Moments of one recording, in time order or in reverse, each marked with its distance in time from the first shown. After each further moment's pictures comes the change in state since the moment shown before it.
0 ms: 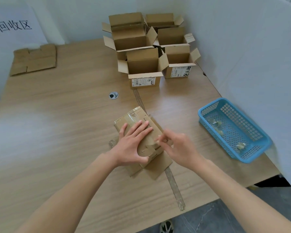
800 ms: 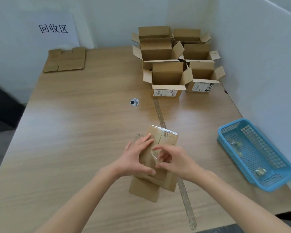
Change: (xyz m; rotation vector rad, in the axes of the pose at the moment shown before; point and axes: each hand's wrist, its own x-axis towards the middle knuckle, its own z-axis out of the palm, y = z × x) left_hand -0.045 -0.021 -0.025 -0.478 -0.038 -0.238; right_hand 0.035 -0.046 0.028 0.112 -0.334 0.087
